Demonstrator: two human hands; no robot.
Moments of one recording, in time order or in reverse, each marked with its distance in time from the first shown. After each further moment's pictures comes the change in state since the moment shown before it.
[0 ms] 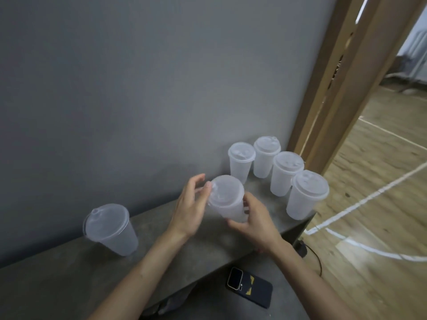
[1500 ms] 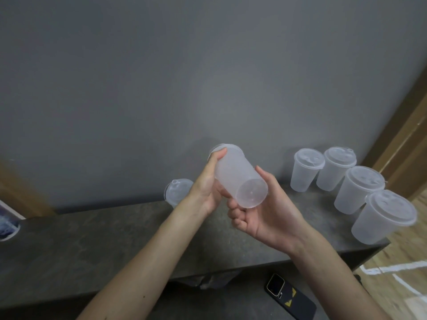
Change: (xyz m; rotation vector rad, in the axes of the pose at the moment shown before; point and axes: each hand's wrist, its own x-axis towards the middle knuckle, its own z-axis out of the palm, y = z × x) left_hand -0.026 0.055 -0.091 -0.660 0.083 -0.344; right_hand -0.028 -0.182 0.017 1.348 -0.814 0.469
